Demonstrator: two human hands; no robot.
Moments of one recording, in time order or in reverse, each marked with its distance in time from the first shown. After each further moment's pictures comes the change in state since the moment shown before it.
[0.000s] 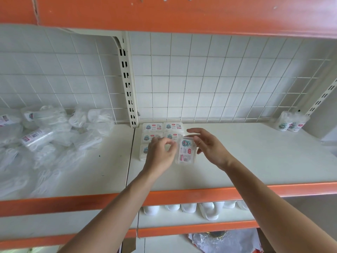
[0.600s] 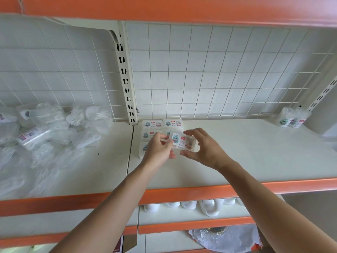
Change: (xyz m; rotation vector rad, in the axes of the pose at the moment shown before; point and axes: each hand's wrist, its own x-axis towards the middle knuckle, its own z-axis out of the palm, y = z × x) left_hand 0.004 0.012 -0.005 -0.344 -0.056 -0.298; right_hand 0.002 0.016 0.009 -0.599 0.048 -0.186
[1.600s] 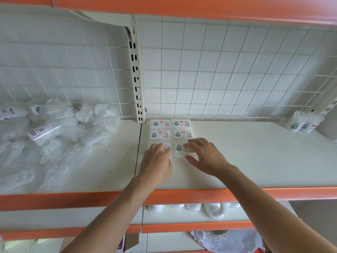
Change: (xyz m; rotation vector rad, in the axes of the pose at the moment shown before) left_hand -0.008 -0.041 -0.032 1.106 -0.044 0.479; right_hand 0.004 0.006 0.034 -0.384 -0.131 -0.081
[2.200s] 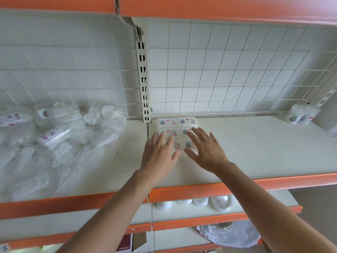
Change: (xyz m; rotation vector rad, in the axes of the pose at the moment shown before) left_hand 0.000 -0.032 -0.019 0.103 0.090 0.071; right_hand 0.010 -0.046 0.002 -0.089 0.020 0.175
